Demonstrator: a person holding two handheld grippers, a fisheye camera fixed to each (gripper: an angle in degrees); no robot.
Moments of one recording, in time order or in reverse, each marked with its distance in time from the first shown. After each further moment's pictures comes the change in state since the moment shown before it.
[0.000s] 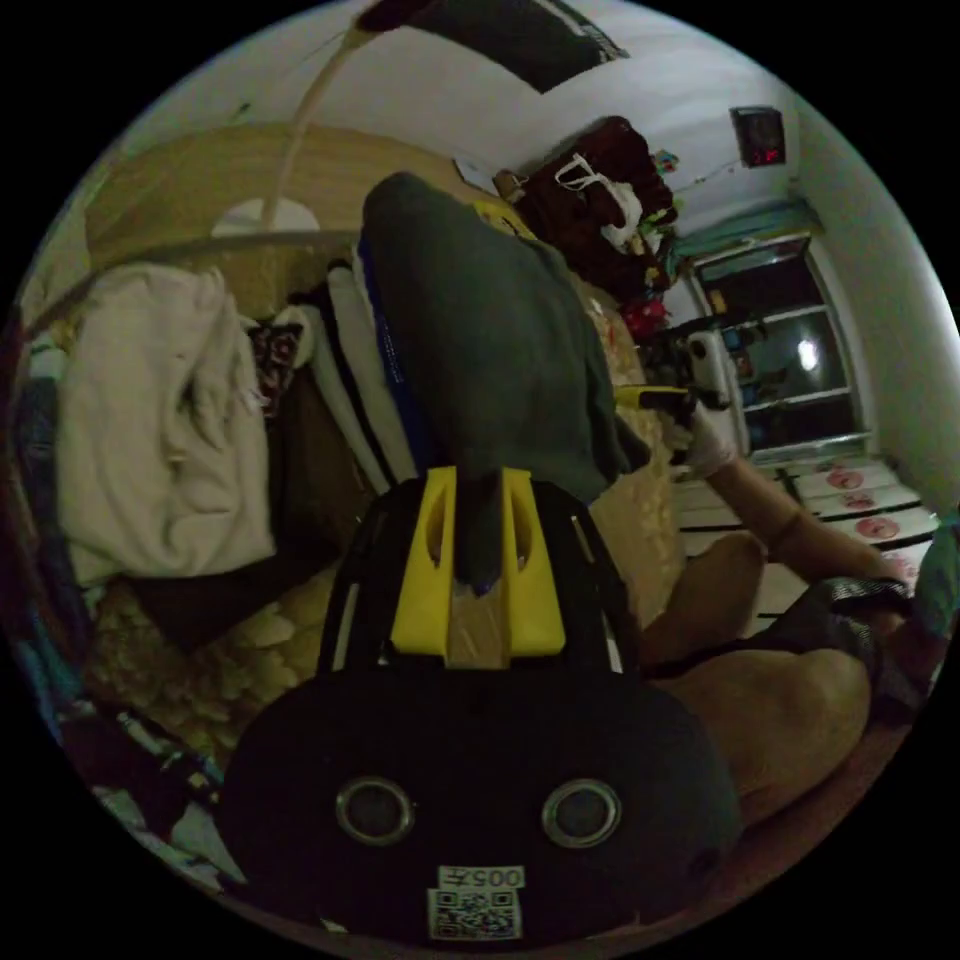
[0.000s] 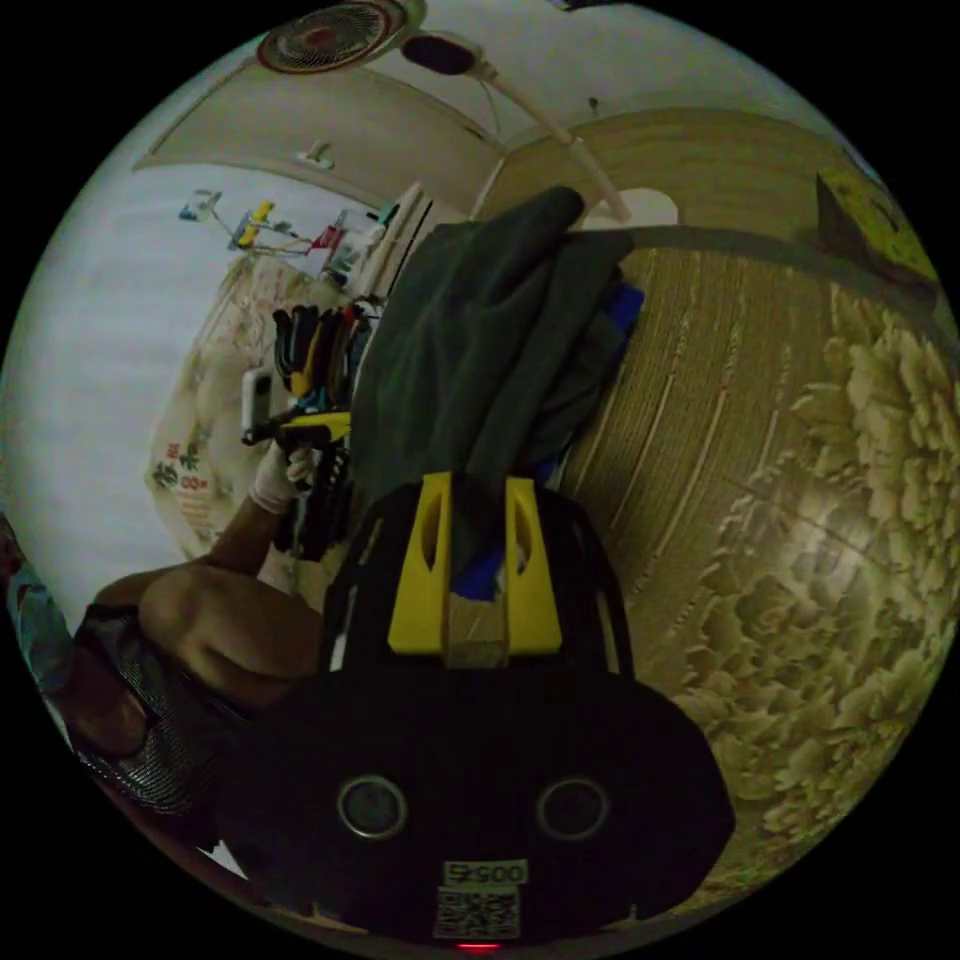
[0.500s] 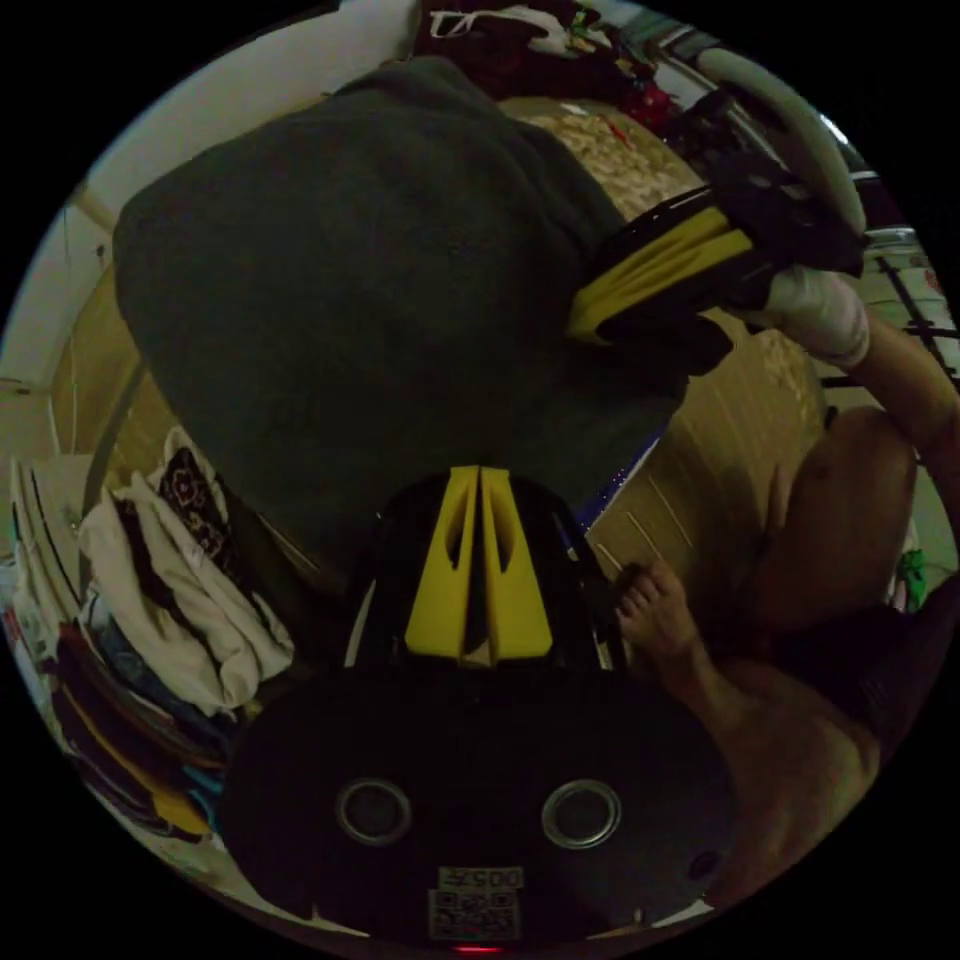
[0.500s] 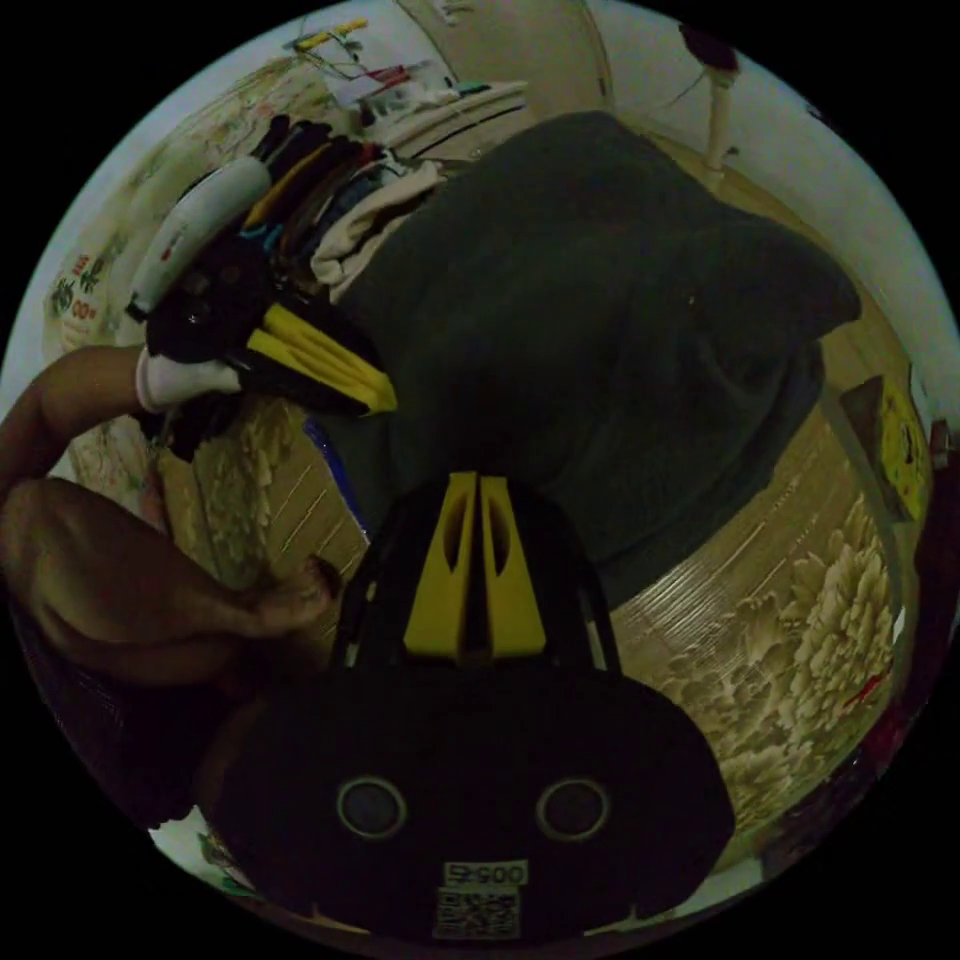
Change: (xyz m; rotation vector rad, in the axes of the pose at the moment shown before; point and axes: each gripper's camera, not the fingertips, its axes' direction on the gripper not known) left arm 0.000 0.124 0.050 -0.451 -0.356 0.353; right arm -0.068 -0.058 0.241 -0.220 0.360 -0.326
